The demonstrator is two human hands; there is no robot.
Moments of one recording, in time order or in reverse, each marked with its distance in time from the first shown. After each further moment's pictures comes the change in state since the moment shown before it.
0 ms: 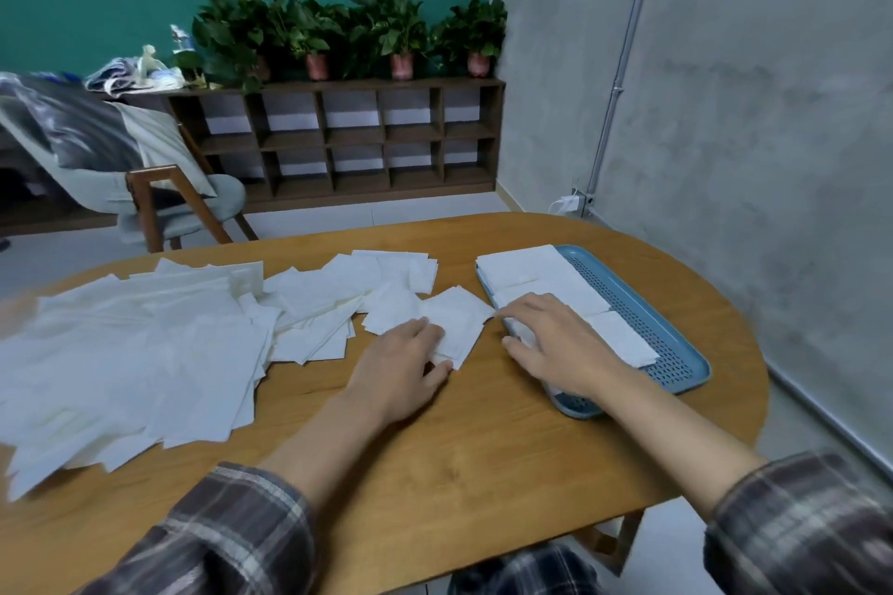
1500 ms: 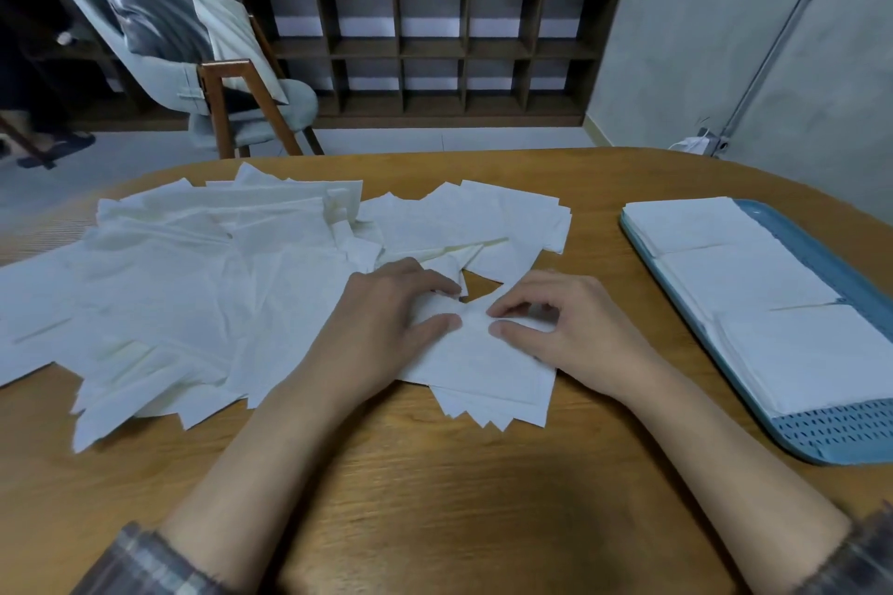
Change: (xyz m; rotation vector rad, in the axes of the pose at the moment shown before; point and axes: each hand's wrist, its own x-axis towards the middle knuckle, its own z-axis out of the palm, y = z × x) left_hand -0.050 -0.132 -0.036 -0.331 0.239 -0.049; right_hand 0.077 -0.101 0.093 0.452 -0.057 -0.139
